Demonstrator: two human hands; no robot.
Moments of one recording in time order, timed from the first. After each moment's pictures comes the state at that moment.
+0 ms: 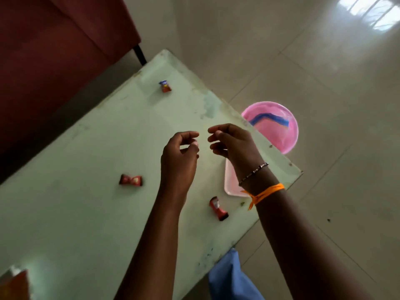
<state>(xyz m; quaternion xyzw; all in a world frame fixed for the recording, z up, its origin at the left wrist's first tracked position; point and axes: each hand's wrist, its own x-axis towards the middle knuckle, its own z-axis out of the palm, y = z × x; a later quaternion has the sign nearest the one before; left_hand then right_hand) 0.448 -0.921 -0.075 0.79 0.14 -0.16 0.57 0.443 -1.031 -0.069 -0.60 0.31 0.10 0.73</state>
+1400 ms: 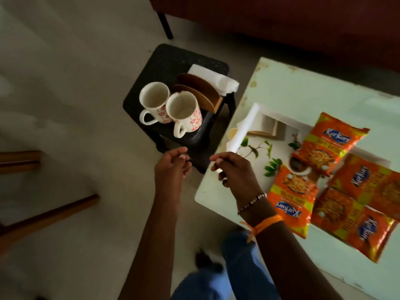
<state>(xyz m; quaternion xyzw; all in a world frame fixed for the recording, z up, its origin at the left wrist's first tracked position) -0.036 -0.222 -0.030 0.43 0.62 0.24 0.61 0.060 -0.302 -0.024 -0.69 -0.09 0.48 0.53</state>
